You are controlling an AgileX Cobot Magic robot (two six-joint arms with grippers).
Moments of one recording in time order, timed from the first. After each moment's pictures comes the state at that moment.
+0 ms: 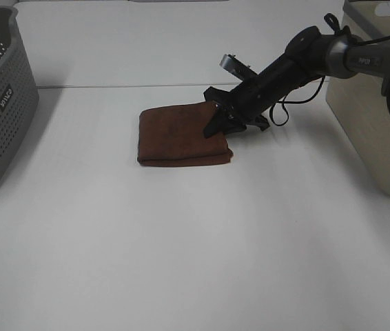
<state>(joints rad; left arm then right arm) 0.01 0.00 -0.50 -0.03 1.05 0.03 0.24 2.65 -2.17 0.84 1.03 -0.43</state>
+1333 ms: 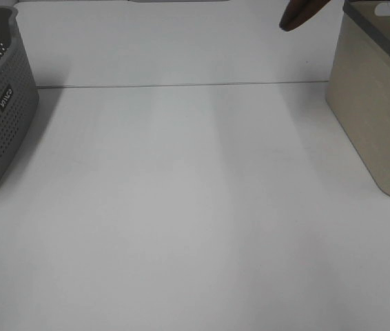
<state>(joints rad) 0.01 0.00 -0.50 -0.03 1.05 0.03 0.14 2.08 -2.43 0.20 1.22 -0.25</state>
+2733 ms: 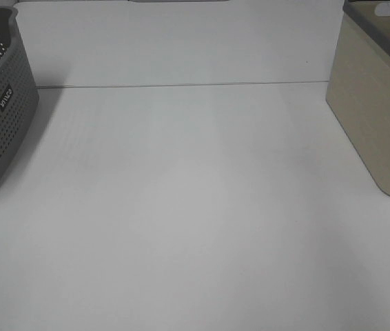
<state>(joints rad) 0.01 0.00 -0.50 -0.03 1.05 0.03 -0.19 2.03 -2.01 0.18 1.22 -0.13</state>
